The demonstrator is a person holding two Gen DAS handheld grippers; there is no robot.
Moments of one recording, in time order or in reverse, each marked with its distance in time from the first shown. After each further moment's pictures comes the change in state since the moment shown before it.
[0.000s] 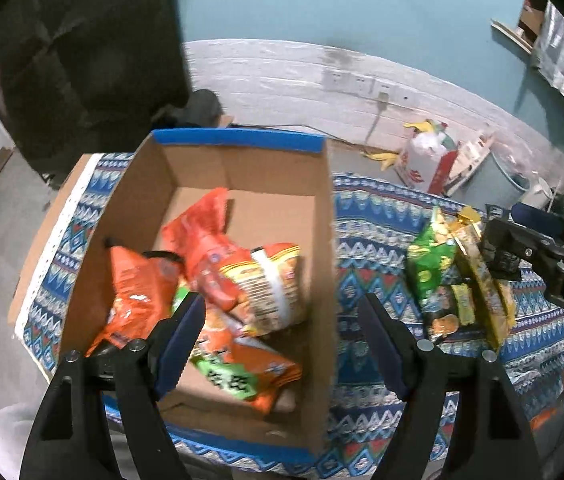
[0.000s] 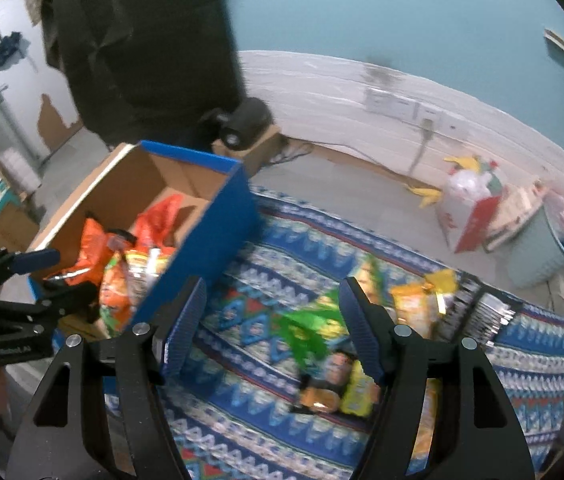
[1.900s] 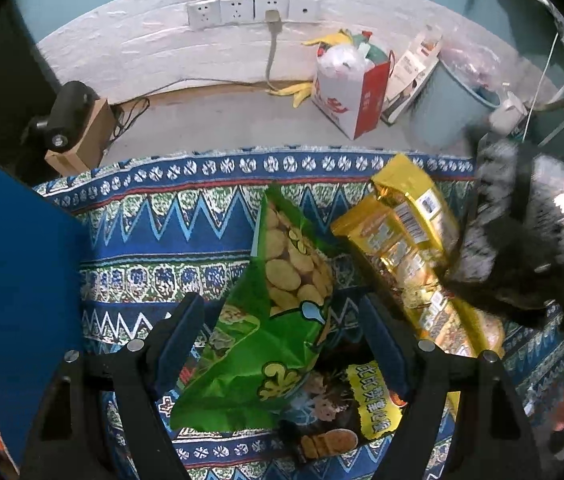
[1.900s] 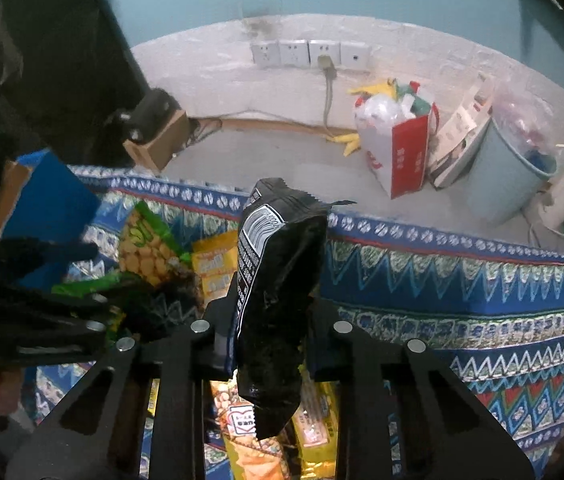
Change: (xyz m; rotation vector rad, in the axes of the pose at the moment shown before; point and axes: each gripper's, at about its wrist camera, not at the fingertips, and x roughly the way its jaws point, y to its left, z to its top) left arm 0.161 -0.196 0.043 0.223 0.226 -0.113; right arm 0.038 -0.184 -0.056 0.209 0.040 -0.087
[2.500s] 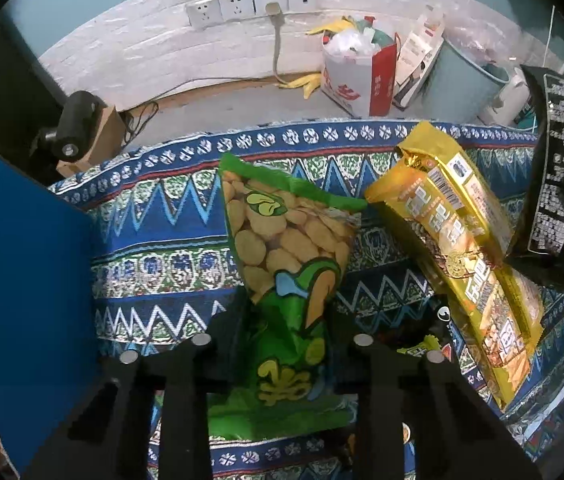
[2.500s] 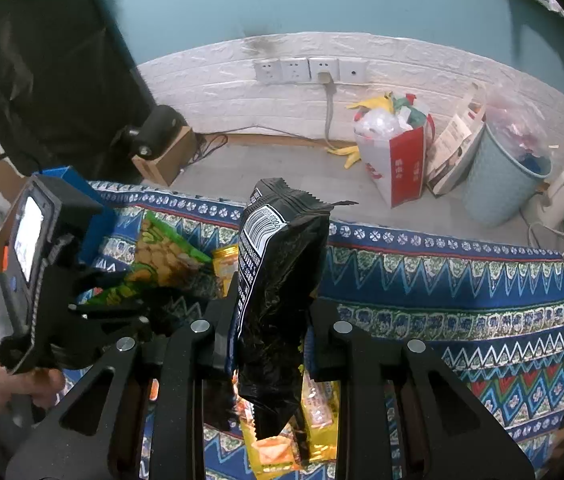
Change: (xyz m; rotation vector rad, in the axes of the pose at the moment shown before) left arm 0.008 0.006 -0.017 0.063 -0.009 0.071; right arm -0.024 0.004 0.000 0.010 -0.038 0.014
